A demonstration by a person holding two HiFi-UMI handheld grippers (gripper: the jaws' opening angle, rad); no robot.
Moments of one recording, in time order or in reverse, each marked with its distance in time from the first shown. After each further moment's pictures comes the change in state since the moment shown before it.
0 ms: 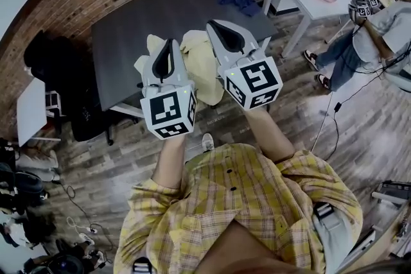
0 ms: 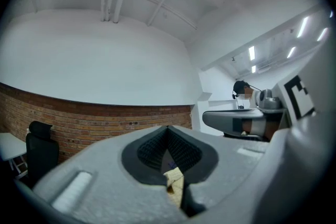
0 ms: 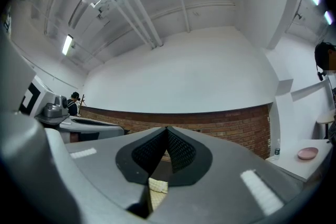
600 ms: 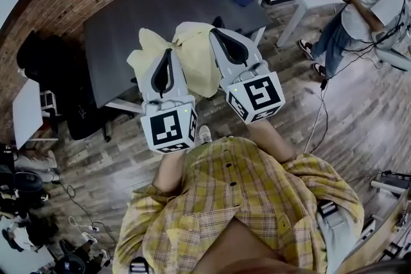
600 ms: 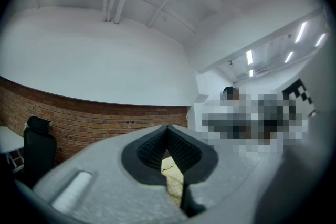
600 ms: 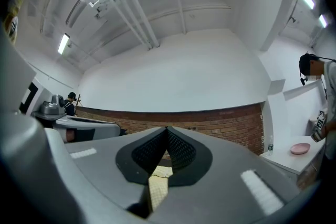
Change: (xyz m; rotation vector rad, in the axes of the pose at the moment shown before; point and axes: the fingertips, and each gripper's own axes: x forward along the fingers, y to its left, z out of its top) left arm -0.037 -0.018 -0.011 -0.017 -0.020 -0.027; right arm -0.041 0.011 -0.013 0.014 -0.005 -0.055
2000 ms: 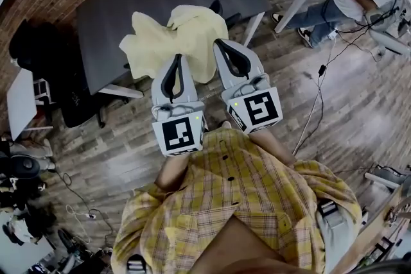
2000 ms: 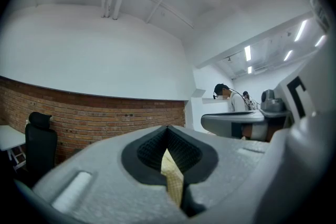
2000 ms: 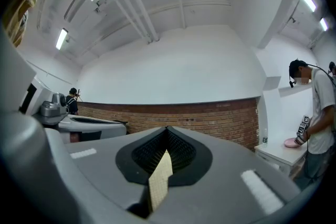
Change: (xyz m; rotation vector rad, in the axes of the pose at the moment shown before) left arm -0.024 -0.028 -0.045 0.003 0.048 -0.014; right arm -0.039 0.016 -0.040 -0.005 0.063 -0.025
